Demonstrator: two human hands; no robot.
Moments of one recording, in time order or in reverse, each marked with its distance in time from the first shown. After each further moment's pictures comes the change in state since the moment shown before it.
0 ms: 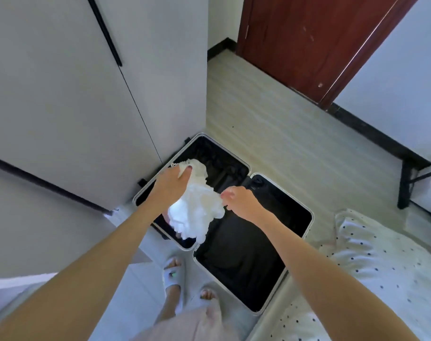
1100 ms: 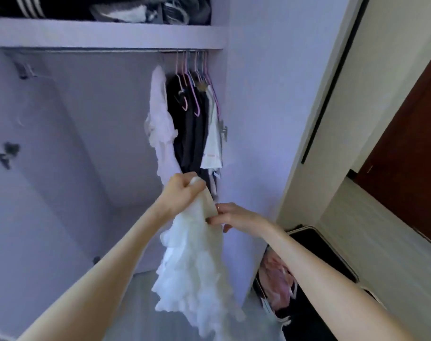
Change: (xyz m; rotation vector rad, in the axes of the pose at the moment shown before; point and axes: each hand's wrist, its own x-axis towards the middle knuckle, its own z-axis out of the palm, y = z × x) left_hand -0.431 -0.187 -0.299 -0.482 0.636 0.132; right_hand -0.308 -0.366 0.226 -0.115 -0.514 -0.659
